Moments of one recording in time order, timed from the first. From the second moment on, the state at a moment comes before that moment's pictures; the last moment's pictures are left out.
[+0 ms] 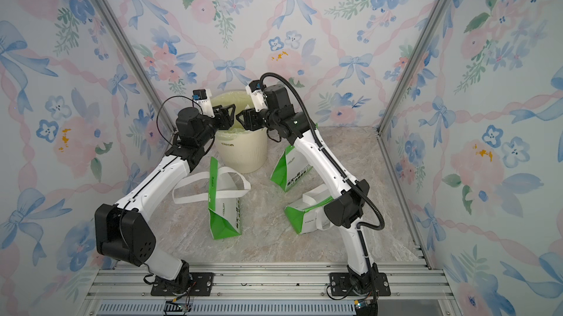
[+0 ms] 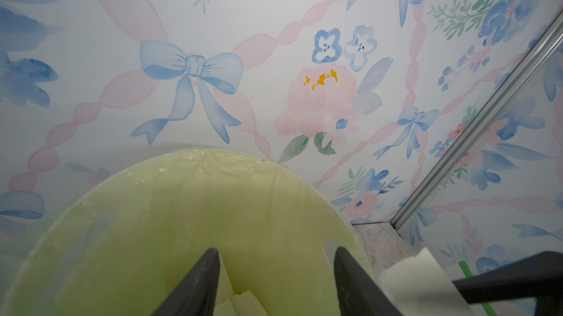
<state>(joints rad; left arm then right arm) -0.24 1.56 1.38 0.17 0.09 -0.31 0.66 2.15 2.49 -0.70 -0.27 0.24</state>
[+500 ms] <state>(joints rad) -0.21 1.42 1.33 0.14 0.30 -0.34 0.59 2.15 2.43 -0.51 -0.50 0.61</state>
